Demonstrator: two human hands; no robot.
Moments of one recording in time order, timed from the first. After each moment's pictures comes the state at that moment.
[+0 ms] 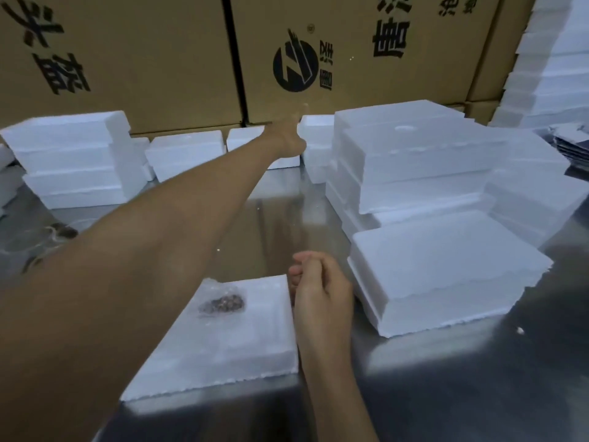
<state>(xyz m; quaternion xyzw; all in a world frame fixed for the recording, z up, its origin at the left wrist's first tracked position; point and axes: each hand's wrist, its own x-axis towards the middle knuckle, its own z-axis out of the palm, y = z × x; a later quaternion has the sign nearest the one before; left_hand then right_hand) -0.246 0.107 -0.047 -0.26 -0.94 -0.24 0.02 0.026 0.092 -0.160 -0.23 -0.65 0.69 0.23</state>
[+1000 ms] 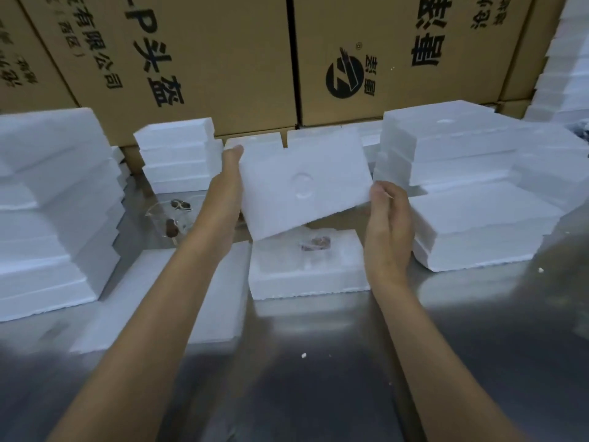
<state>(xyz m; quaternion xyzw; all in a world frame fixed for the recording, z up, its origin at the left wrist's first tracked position) -0.005 -0.109 -0.051 -0.02 -0.70 -0.72 0.02 0.053 0.067 -0.125 -0.12 -0.64 0.65 0.39</state>
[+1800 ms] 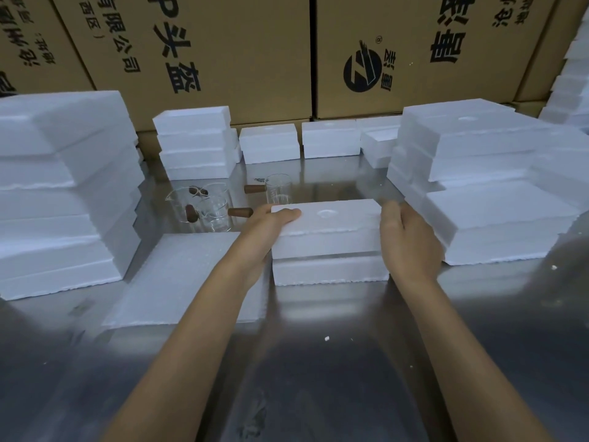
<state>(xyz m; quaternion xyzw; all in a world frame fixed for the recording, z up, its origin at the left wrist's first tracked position) 0.004 -0.126 -0.111 -0.01 -0.70 -0.70 -0.12 0.060 0.070 -0.131 -0.23 -0.83 0.40 0.32</state>
